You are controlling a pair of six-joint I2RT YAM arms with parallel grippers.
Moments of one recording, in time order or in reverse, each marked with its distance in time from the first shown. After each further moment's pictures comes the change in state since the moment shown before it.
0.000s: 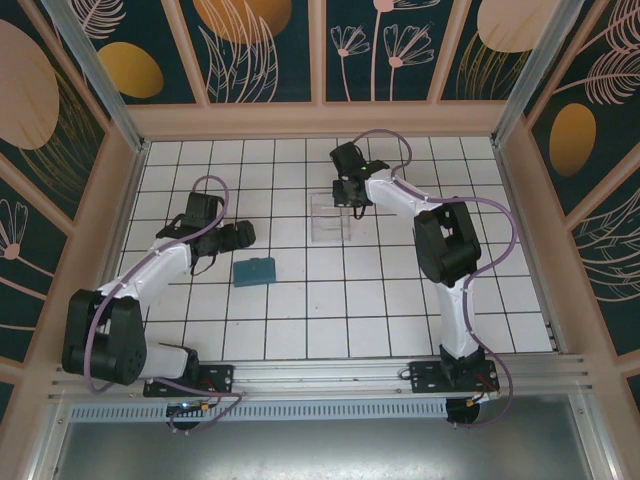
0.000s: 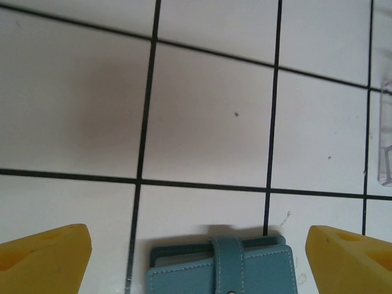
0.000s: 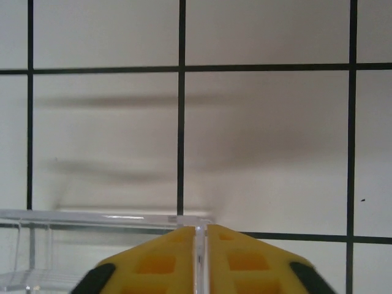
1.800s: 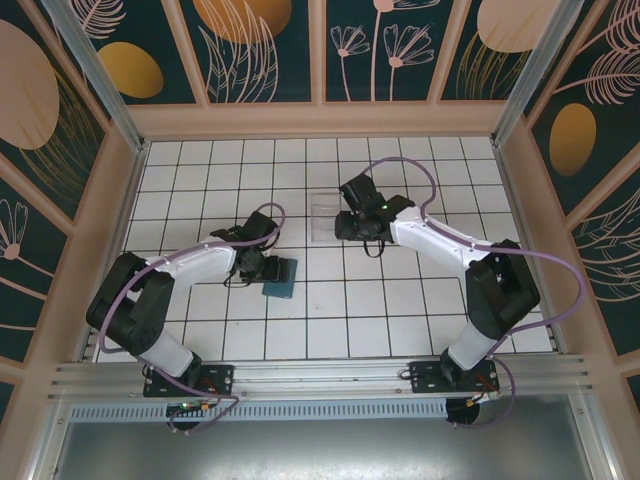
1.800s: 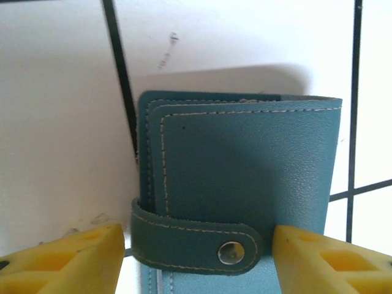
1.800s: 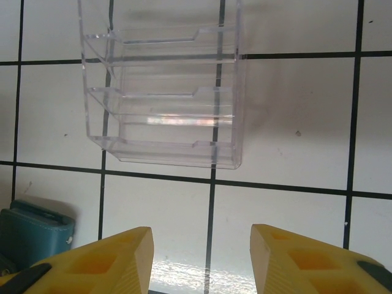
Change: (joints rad) left arm -0.327 0.198 0.035 -0.116 0.056 -0.024; right arm 0.132 -0.484 -0.489 0.066 -0.064 0.130
